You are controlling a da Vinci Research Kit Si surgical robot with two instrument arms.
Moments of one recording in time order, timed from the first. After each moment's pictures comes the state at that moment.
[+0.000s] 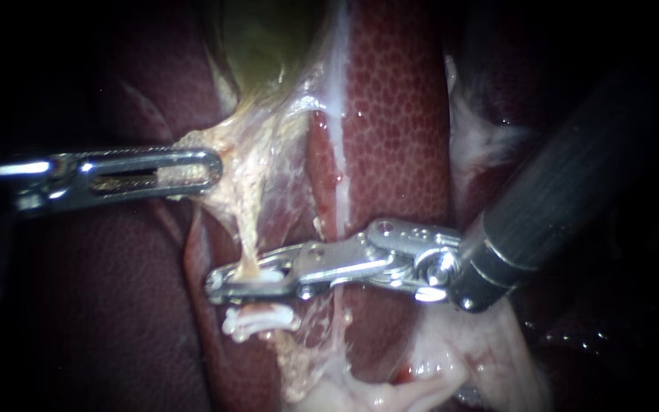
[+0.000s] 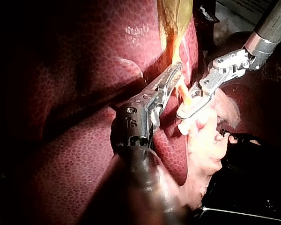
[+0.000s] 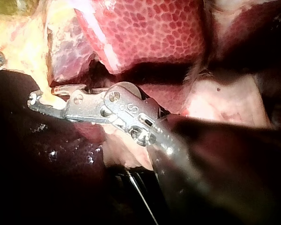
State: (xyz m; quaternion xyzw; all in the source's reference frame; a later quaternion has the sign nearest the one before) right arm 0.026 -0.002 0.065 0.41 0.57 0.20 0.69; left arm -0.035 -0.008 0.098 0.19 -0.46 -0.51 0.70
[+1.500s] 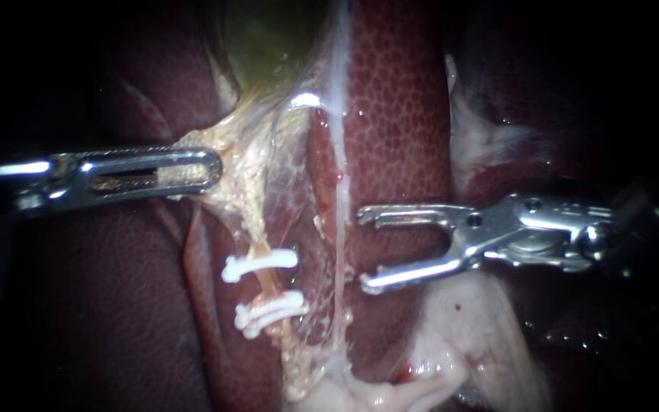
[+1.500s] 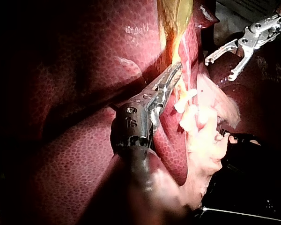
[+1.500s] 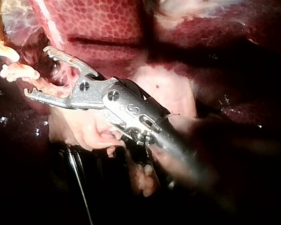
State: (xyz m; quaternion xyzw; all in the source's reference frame) right arm 0.009 0.003 0.057 0.29 0.61 0.18 0.71; left arm -0.035 -0.008 0.098 0.19 -0.46 -0.51 0.70
